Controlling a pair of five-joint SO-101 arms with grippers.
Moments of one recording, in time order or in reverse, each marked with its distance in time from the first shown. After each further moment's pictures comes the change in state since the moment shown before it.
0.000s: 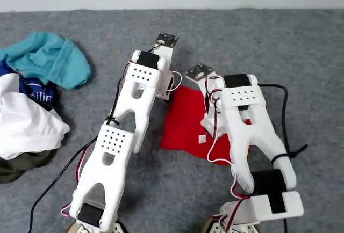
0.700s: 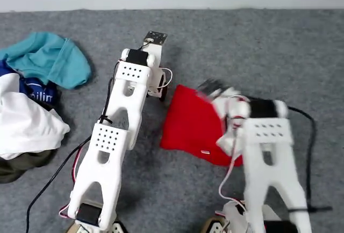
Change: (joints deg) left arm -4.4 0.0 0.0 0.1 0.0; right arm 8.2 -27.1 15.7 0.1 8.1
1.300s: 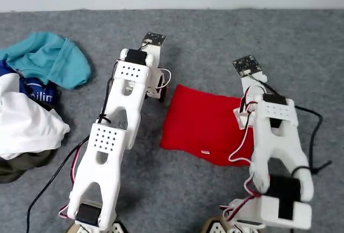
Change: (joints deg) left arm -0.4 -1.1 4.1 -0.1 0.0; right arm 9.8 25.0 0.3 -38.2 -7.5
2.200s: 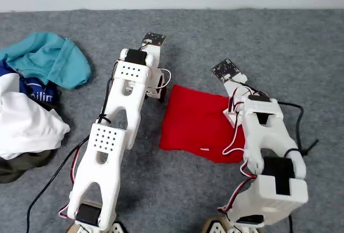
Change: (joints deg) left arm 0.0 -0.1 0.2 0.0 0.0; right arm -4.6 10.1 -1.1 -12.0 10.1
